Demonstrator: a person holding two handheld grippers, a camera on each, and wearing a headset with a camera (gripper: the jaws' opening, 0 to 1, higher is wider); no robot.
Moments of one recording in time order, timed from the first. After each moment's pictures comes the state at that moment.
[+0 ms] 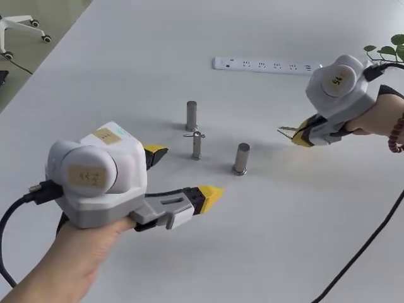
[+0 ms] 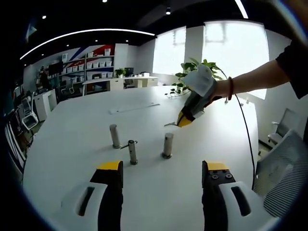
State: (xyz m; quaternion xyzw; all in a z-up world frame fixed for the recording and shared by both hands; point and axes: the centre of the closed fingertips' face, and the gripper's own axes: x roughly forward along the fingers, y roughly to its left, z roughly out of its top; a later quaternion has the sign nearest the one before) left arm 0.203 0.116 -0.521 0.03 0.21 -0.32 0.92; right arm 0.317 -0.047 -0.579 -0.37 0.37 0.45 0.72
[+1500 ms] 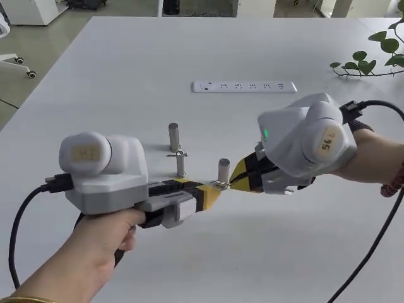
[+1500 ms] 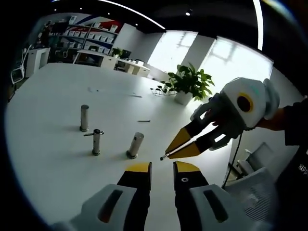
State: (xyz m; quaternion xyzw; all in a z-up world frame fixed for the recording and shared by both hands) left arm 0.193 0.066 -0.514 -0.14 0.29 -0.38 0.87; right arm 0.194 0.046 -0.527 -0.44 0.18 0.62 0.62
